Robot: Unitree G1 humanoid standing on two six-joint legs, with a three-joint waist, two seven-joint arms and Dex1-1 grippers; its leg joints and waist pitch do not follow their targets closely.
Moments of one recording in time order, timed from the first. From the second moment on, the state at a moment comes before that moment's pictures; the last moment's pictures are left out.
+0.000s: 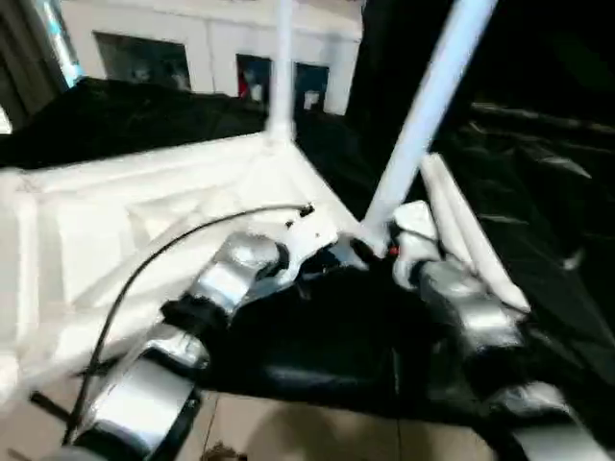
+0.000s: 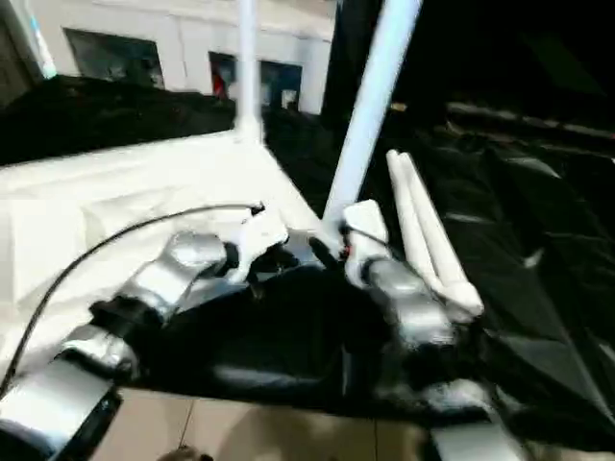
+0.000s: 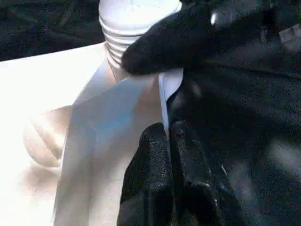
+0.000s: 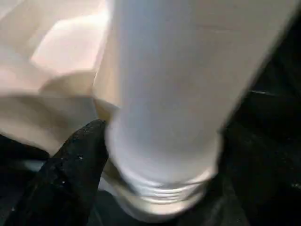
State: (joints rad) left arm -0.75 0.20 -0.35 0.77 0.14 0.09 -0.89; right arm -0.49 -0.23 0.08 0.56 0.11 0.18 0.49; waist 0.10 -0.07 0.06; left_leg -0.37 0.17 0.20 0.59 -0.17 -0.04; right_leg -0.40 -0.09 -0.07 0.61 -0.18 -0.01
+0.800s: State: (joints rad) left arm -0.66 0.34 -0.36 0.61 0.07 0.03 -1.20; right arm -0.38 -0.40 0.17 0.32 0.20 0.24 0.92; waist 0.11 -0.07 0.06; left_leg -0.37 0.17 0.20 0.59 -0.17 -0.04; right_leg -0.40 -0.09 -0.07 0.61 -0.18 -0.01
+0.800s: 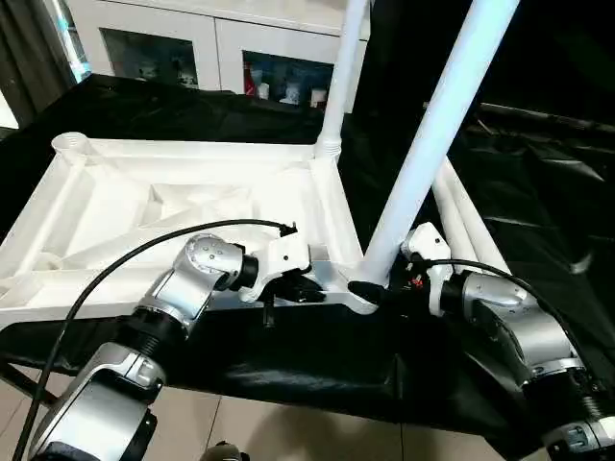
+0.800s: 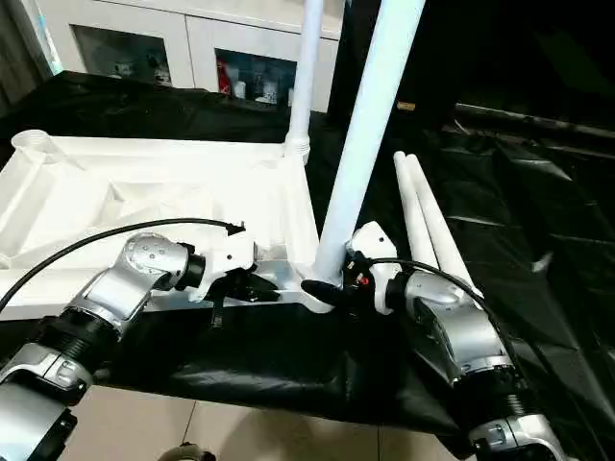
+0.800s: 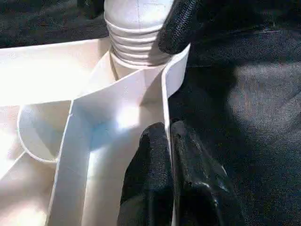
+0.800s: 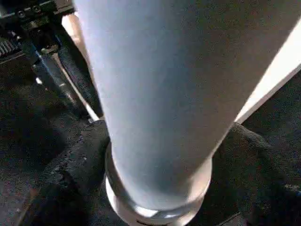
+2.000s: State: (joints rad) left arm -0.88 0.04 -0.31 1.00 0.15 0.14 -0.63; right arm -0.65 -0.03 -0.03 0.77 0.10 0.17 0.09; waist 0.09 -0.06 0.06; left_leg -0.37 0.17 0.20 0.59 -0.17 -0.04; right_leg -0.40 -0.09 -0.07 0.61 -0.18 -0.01
